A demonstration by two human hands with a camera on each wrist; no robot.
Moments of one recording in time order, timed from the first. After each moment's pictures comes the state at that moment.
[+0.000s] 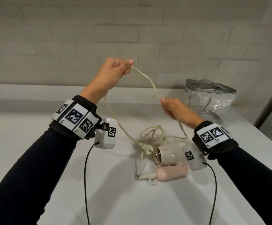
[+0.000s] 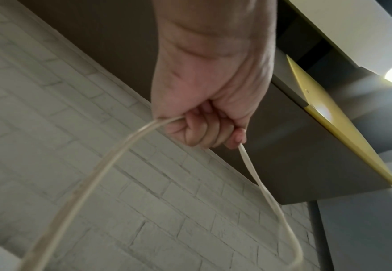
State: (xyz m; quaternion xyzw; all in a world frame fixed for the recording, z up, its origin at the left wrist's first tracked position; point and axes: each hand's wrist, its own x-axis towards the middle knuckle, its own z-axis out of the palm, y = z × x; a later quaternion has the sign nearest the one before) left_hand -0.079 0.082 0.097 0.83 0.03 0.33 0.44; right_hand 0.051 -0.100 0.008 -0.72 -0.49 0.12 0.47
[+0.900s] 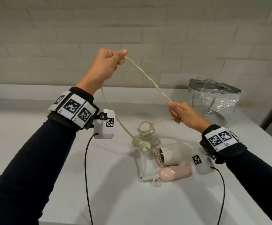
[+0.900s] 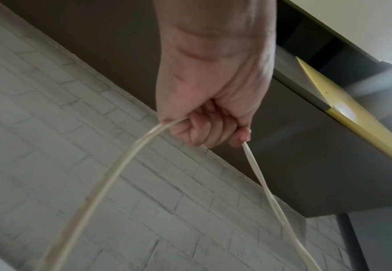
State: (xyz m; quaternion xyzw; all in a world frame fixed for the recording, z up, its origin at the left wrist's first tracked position) left_hand -0.085 0.096 0.113 0.81 0.07 0.37 0.44; right_hand 0.061 -0.112 -0.004 -0.70 -0.49 0.14 0.50
